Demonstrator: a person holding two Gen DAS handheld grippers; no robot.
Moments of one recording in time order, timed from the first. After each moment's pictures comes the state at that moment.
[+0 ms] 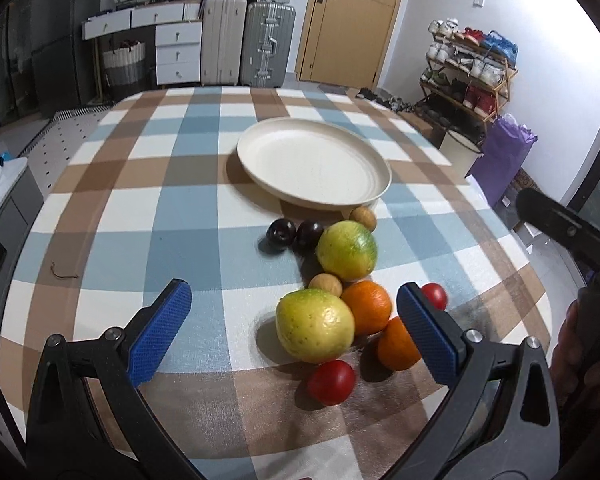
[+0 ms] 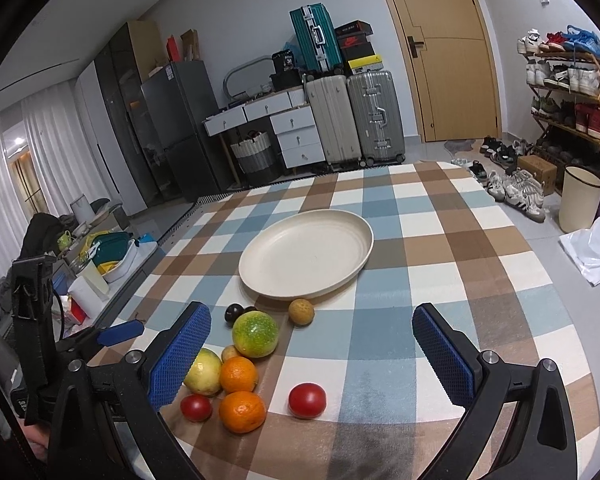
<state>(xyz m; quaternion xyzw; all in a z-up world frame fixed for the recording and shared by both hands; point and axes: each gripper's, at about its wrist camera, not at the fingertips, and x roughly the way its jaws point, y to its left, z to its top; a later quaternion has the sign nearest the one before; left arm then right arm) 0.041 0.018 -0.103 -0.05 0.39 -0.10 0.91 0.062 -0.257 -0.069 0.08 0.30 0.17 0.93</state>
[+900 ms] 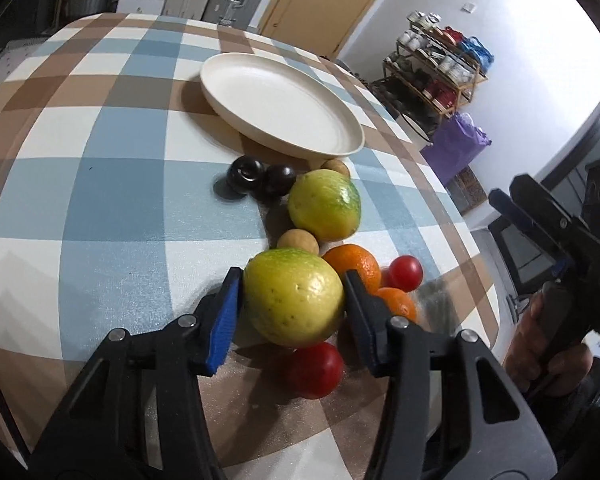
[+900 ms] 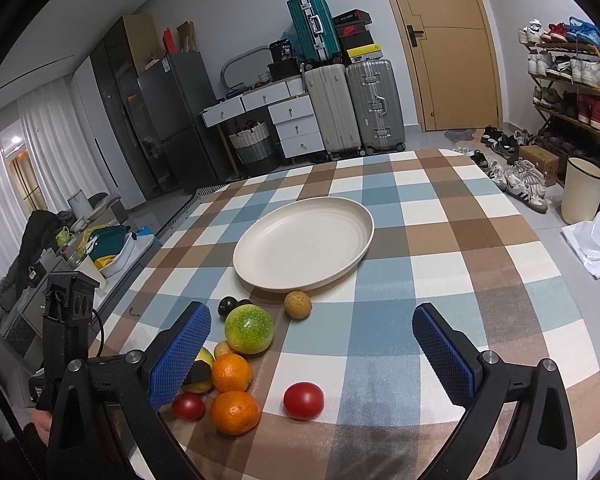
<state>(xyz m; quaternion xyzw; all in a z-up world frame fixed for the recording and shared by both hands) 0.073 0.030 -0.154 -0.16 0.45 -0.22 0.85 0.073 -0.255 -0.082 0.08 0.32 0.17 0.93</state>
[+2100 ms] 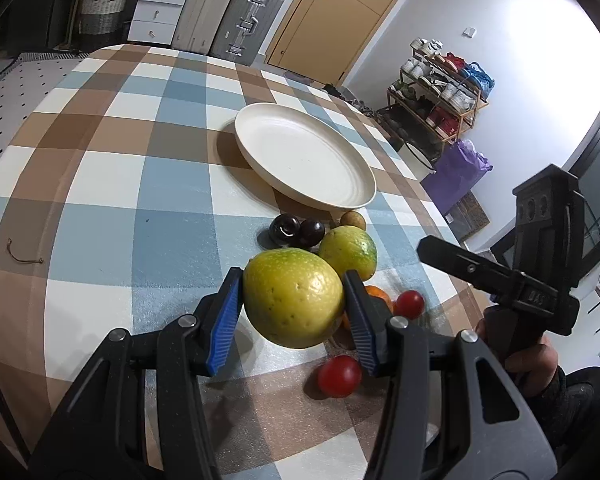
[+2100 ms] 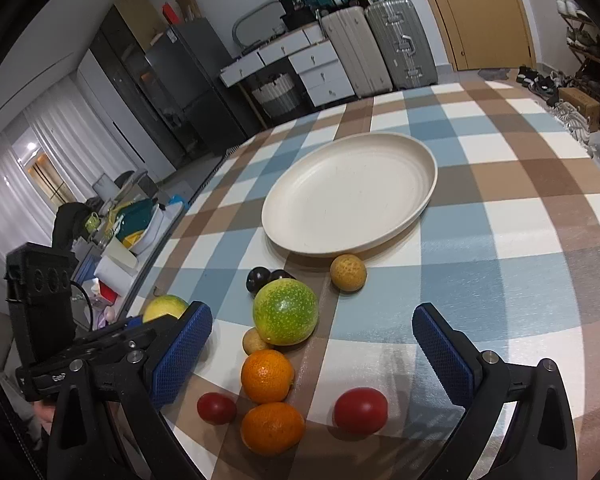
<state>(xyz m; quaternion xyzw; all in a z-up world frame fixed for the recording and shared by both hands) 0.066 0.081 -0.124 -0.17 0.41 -0.19 0.87 0.119 -0.220 -0.121 0.13 0.42 0.24 0.87</state>
